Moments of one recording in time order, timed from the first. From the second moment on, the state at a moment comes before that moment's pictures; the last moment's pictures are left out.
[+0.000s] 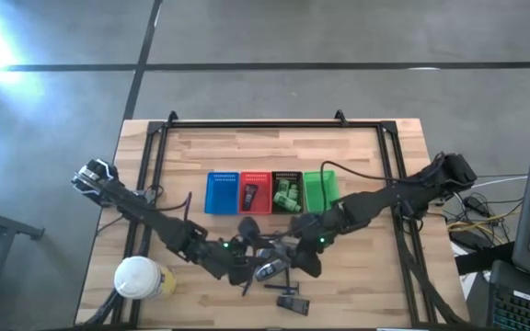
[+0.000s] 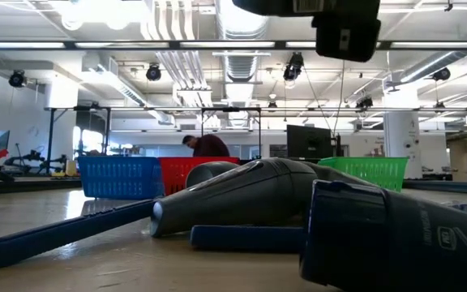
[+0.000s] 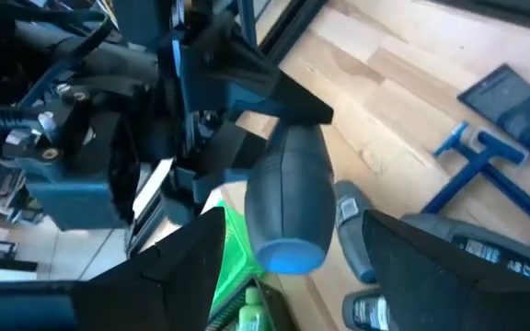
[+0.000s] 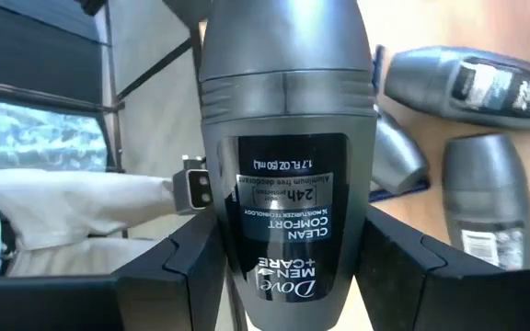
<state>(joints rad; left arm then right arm) -0.53 1.57 1.19 -0.10 -0.53 0.61 0.32 1.59 1.20 -0.40 -0.25 0.83</state>
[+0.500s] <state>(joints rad) -0.49 1.63 1.24 0.01 -0.43 0.68 0.32 1.59 1.27 -0.41 -0.26 0.78</state>
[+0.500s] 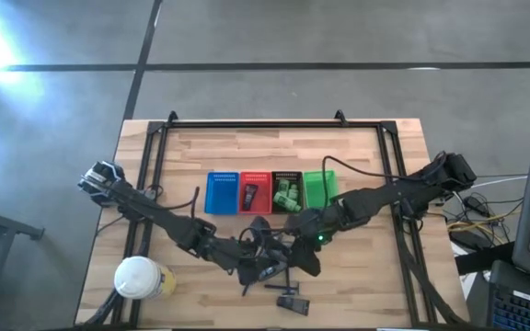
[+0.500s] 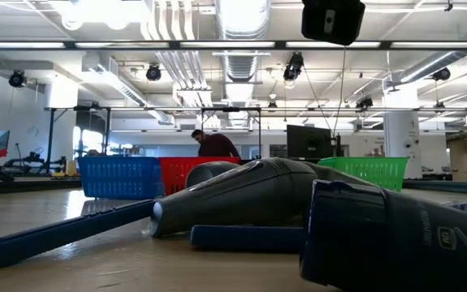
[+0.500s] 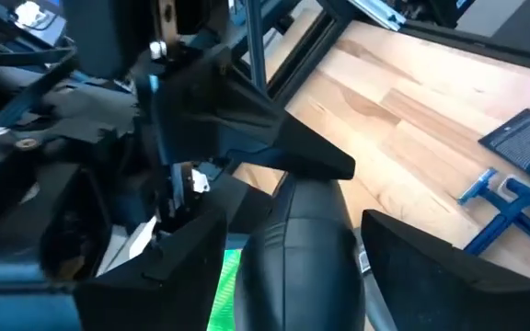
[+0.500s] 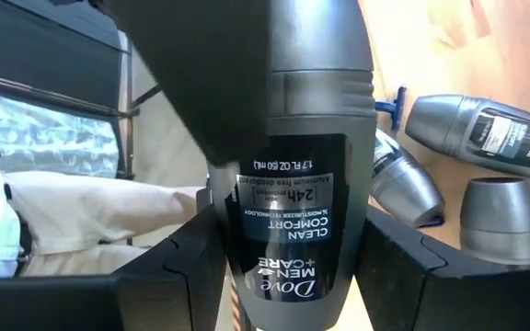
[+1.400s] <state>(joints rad) -0.48 1.62 1.24 -0.10 -0.49 0.60 0.31 1.59 1.31 -0.47 -0.26 0.80</state>
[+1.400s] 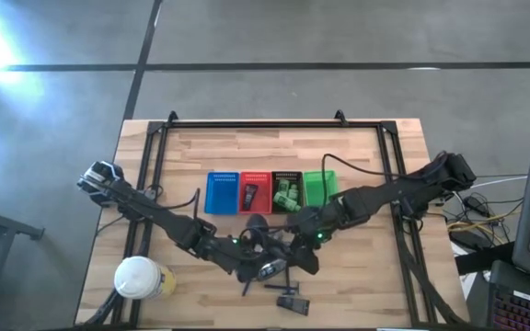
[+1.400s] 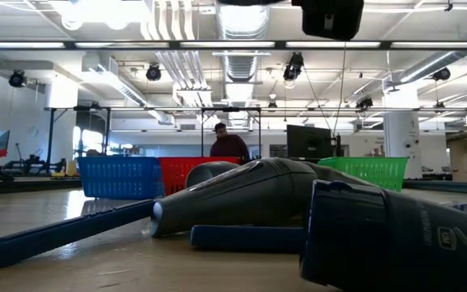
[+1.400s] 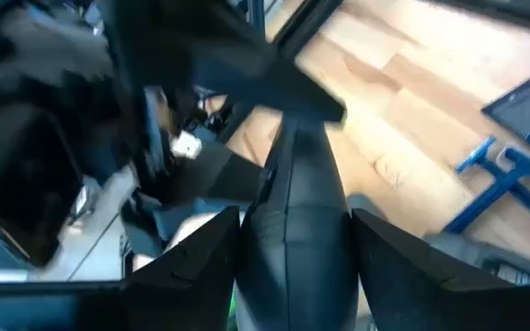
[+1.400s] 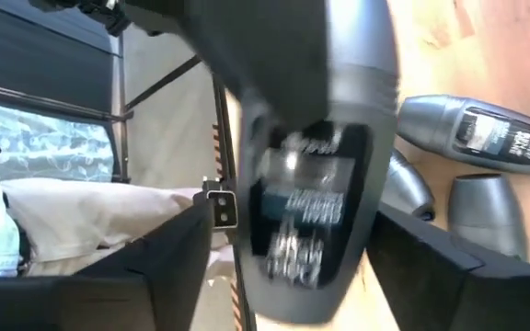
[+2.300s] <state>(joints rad) -0.48 1.56 1.24 -0.59 -0.82 0.07 0.60 1.32 1.44 -1.25 0.50 1.22</state>
